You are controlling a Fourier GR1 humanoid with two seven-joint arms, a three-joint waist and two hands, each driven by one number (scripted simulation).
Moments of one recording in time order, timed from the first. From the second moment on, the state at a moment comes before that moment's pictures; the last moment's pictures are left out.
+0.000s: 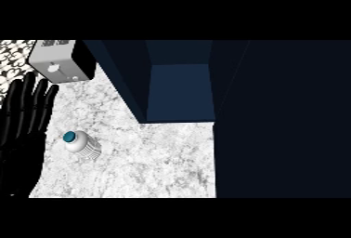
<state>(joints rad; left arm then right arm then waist) -0.01 0.09 0.00 -2.10 0.02 -0.03 0.02 0.02 -0.10 0.04 -2.10 -0.02 -0.01 0.00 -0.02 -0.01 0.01</state>
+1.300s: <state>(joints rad) 0.21 0.02 -0.20 -2.45 0.14 0.09 0.52 0.36 -0.16 -0.03 -2.40 -0.30 0.19 0.22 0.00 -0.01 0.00</state>
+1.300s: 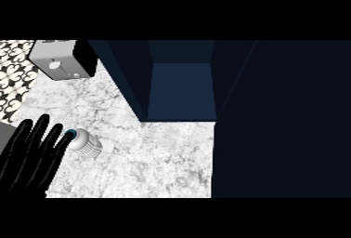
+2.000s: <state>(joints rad) 0.29 0.03 -0.25 -2.49 0.07 0.13 0.54 0.41 -0.15 -0.06 -2.41 -0.33 0.24 0.21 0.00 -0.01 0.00</state>
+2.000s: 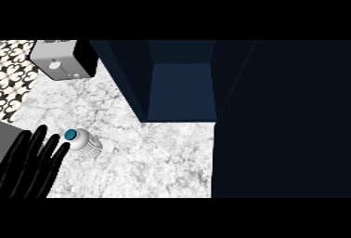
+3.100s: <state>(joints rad) 0.38 0.08 0.08 -2.30 0.20 0.03 0.32 0.53 -0.16 -0.17 -2.40 -0.40 0.35 0.12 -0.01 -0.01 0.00</state>
